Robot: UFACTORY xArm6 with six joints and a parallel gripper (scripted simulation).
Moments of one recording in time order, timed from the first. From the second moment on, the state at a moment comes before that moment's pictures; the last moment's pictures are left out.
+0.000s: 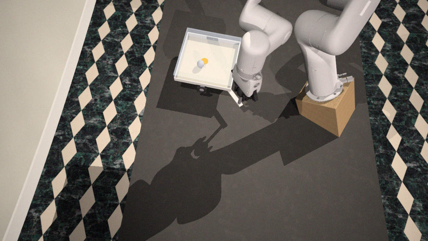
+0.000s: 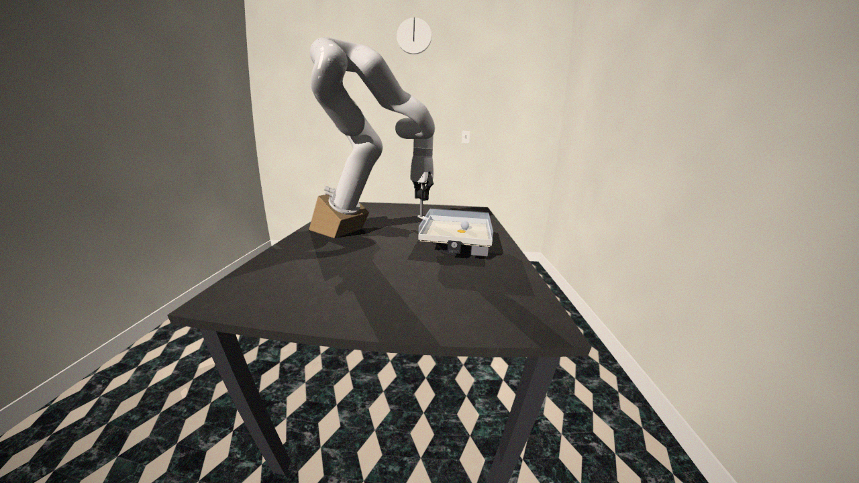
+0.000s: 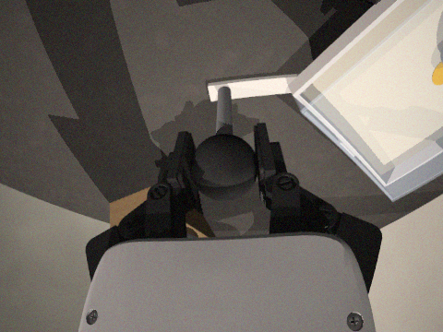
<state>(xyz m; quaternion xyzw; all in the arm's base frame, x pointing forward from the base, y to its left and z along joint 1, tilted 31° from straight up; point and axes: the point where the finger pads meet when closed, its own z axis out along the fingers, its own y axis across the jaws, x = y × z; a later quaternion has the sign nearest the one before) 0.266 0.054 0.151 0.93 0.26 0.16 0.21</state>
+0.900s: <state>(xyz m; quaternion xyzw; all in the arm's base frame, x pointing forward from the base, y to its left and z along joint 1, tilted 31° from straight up) 0.268 0.055 0.148 0.93 0.26 0.16 0.21</state>
